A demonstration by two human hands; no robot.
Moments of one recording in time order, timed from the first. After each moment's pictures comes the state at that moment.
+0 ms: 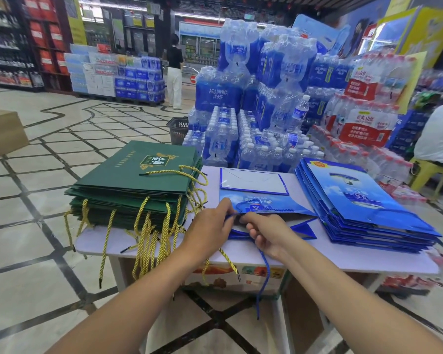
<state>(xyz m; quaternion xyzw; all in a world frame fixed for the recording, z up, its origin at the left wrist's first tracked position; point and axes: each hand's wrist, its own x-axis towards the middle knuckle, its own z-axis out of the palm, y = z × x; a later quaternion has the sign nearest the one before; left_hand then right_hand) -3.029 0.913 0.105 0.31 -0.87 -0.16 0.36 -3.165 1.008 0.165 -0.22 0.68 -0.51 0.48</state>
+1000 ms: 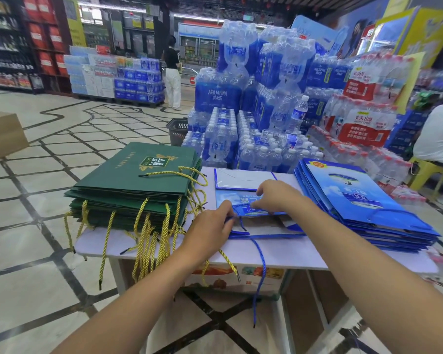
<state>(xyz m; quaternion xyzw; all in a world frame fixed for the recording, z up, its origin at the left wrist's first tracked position) -3.028 0.915 0.107 0.31 -0.88 -0.16 0.33 -3.222 0.954 0.209 -0.55 0.83 -0.04 0.08</state>
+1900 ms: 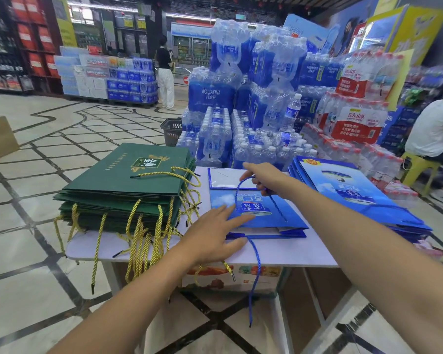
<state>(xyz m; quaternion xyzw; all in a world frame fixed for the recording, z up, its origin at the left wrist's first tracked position) -3.028 0.924 0.120 0.25 -0.96 -0.10 0.11 -3.251 0.913 0.212 -0.47 0.74 -0.35 0.32</state>
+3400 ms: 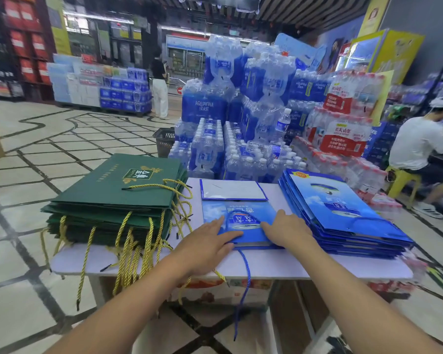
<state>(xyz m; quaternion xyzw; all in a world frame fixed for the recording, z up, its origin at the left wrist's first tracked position) -3.035 0.921 0.120 0.27 -0.95 -0.11 0.05 -3.273 0.990 0.148 -0.41 0.91 -0.03 0.04</state>
